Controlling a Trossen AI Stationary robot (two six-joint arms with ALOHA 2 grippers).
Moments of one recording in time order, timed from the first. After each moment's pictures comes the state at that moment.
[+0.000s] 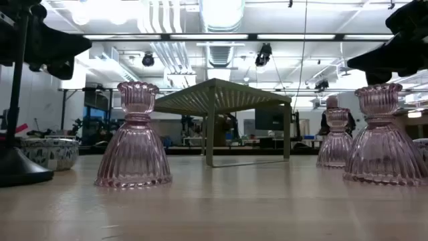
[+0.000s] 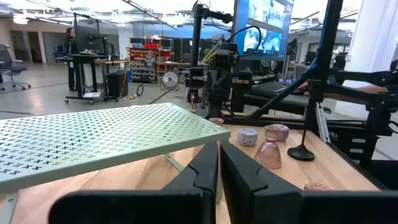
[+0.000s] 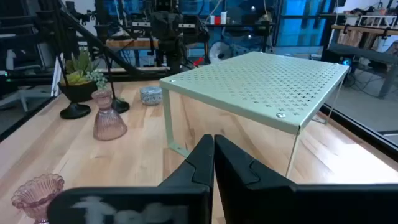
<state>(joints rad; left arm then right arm) -0.57 0.04 0.01 0.09 -0.67 0.00 0.39 0.03 0.07 -0.16 0.50 0.10</state>
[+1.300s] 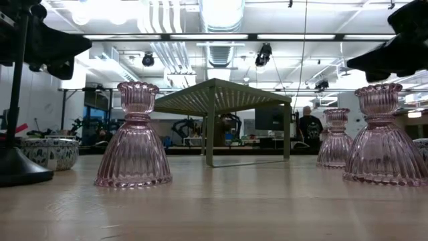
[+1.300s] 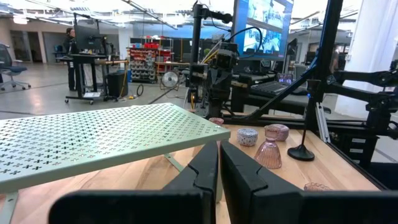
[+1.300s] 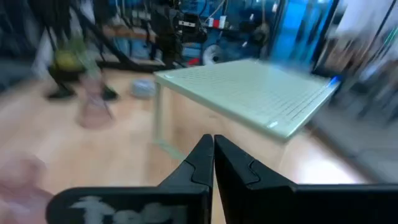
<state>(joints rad) -0.57 0.04 0.01 0.09 -0.67 0.00 0.39 0.03 0.07 -0.16 0.52 -0.11</state>
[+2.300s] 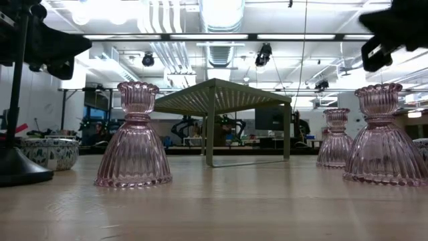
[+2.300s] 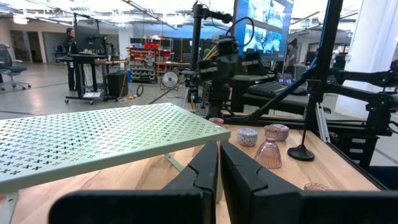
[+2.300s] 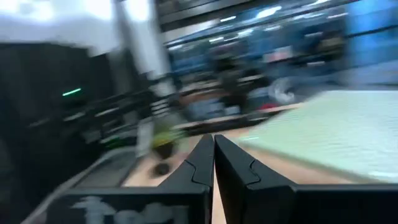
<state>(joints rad) -0.57 0.04 0.01 0.09 -0.67 0.00 0.39 0.04 0.07 0.10 0.21 0.23</state>
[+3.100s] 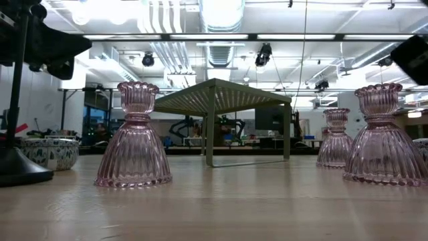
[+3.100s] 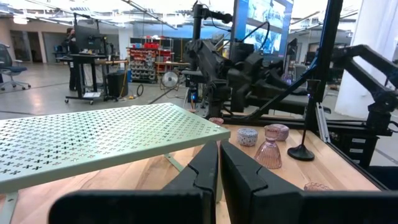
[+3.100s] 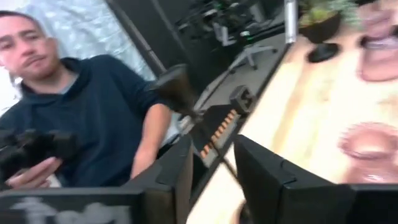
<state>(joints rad) -0.57 0.04 0.01 0.09 -0.67 0.00 0.66 0.63 0.07 0.49 -0.13 0.58</state>
